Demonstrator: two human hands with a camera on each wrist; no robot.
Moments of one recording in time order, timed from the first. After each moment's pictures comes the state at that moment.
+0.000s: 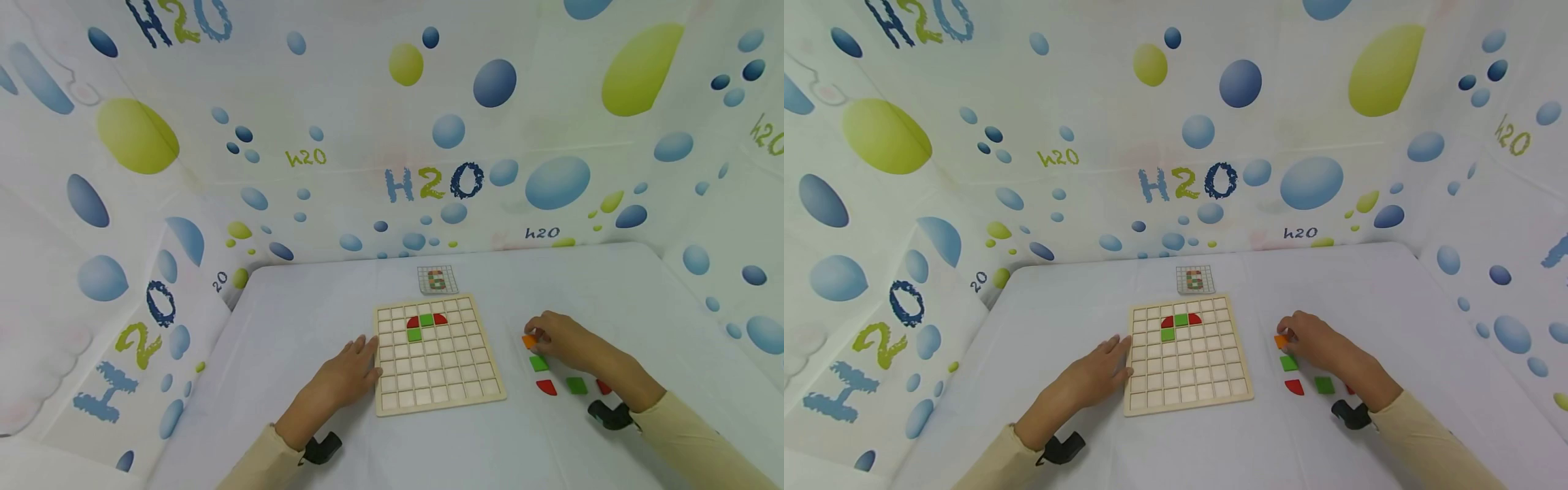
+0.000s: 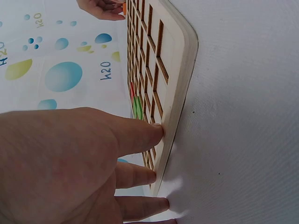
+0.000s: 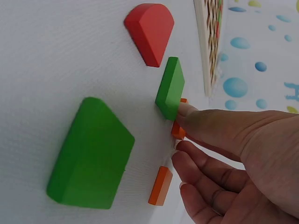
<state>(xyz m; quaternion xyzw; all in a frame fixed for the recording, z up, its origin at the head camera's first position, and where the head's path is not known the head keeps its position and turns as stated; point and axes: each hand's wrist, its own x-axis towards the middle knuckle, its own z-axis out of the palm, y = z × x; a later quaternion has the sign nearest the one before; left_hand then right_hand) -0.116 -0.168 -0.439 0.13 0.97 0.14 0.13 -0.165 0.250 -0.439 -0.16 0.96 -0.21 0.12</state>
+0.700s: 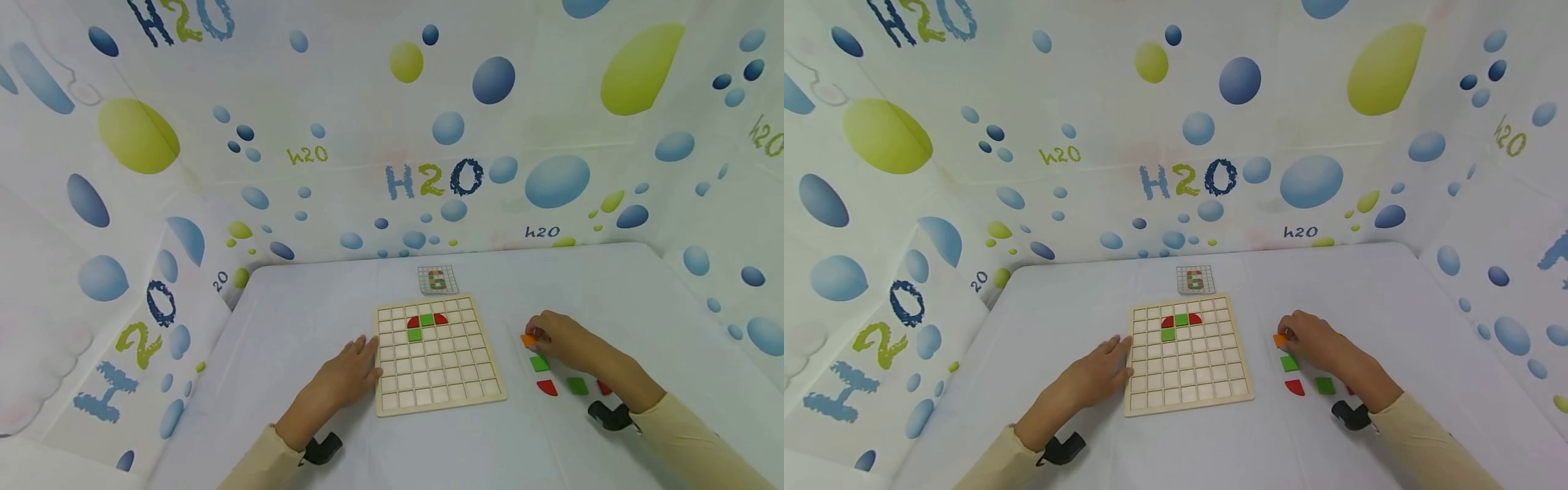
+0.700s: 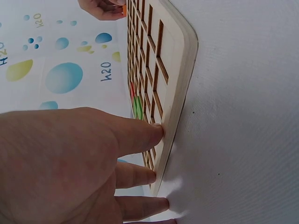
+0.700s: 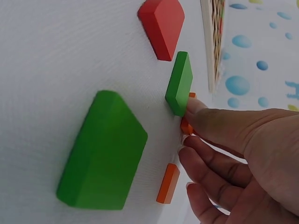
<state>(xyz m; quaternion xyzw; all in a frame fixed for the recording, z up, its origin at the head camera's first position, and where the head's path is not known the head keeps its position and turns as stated) -0.115 -0.170 -0.440 0.13 0.97 0.14 0.12 -0.165 0.251 -0.443 -0.20 0.95 -0.20 0.08</state>
